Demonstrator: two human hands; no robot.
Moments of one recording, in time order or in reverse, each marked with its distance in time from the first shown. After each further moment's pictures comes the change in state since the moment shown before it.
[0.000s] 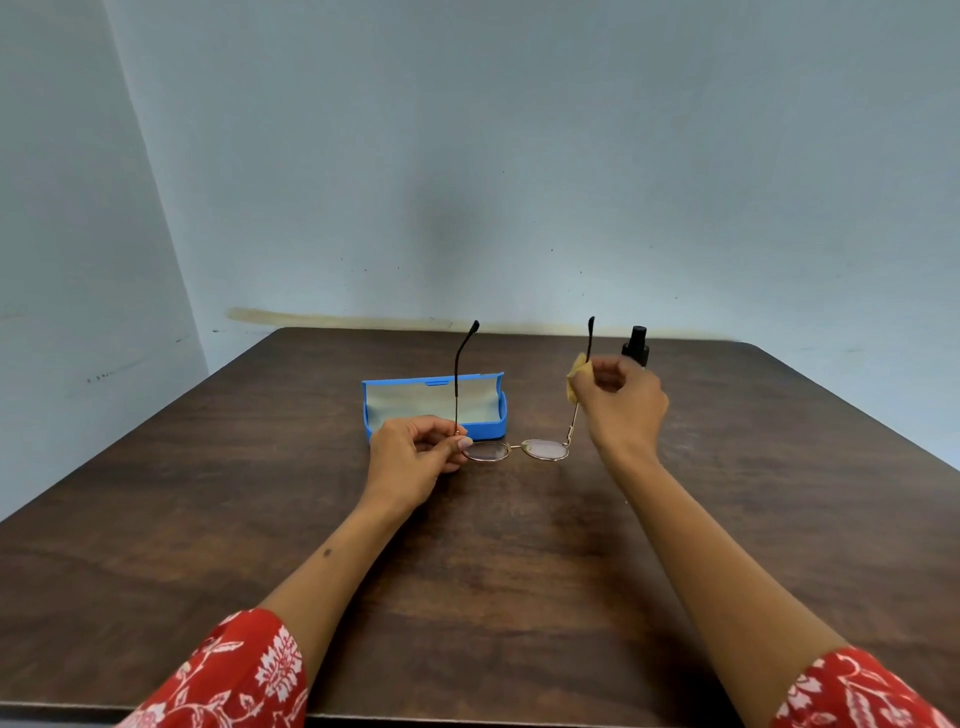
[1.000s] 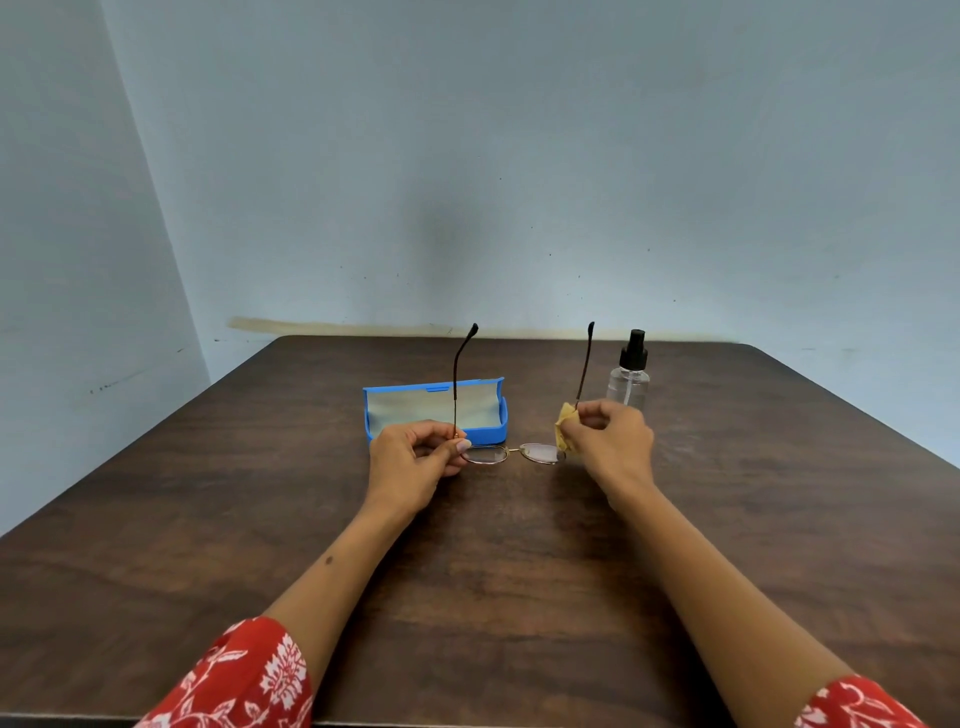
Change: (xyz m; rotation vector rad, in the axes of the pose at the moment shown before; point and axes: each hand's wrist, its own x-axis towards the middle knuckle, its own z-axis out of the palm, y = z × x) left_hand 0.002 -0.003 0.000 -0.050 0.019 0.026; right_hand -0.016 0.019 -0.005 -0.163 -0.184 0.114
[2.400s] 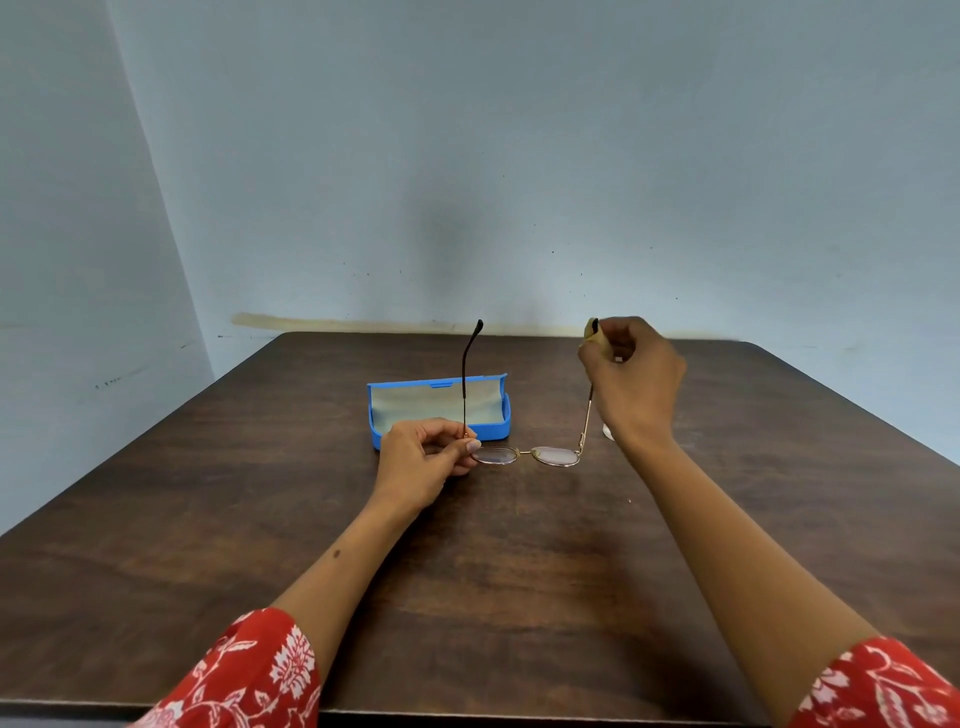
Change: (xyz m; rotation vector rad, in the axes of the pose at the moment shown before) left_hand -0.001 0.000 0.000 0.003 -0.069 0.004; right_hand 0.017 -0.044 -0.014 0.108 0.227 -0.325
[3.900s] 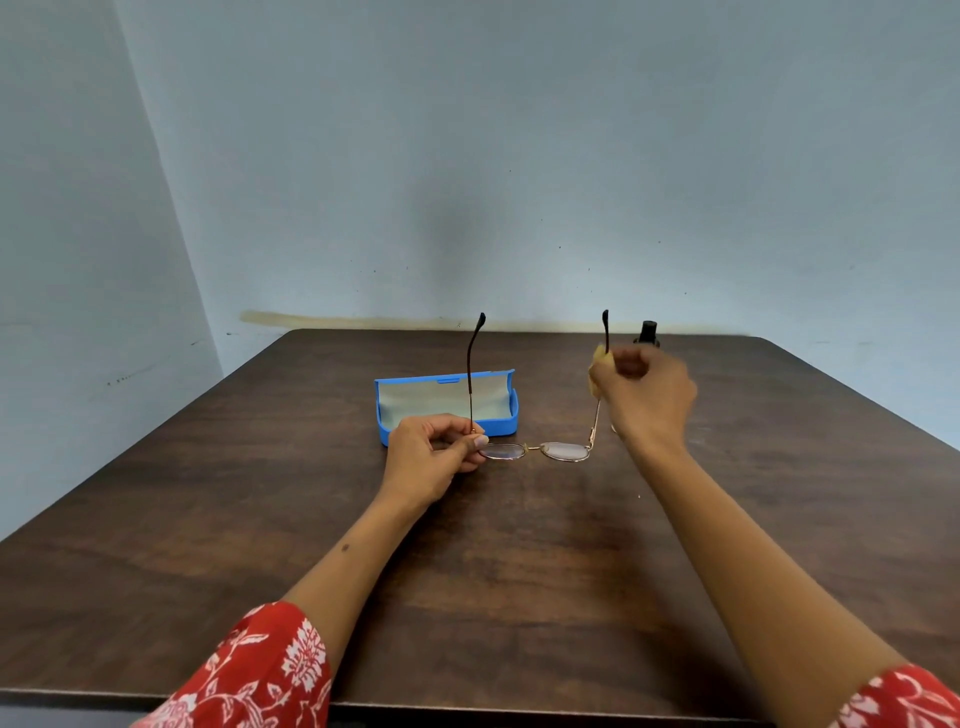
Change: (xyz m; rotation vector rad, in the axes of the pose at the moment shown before) left_hand -0.001 0.000 0.000 0.013 0.003 0.004; right_hand -0.011 0.012 -0.003 -0.018 -0.019 0.172
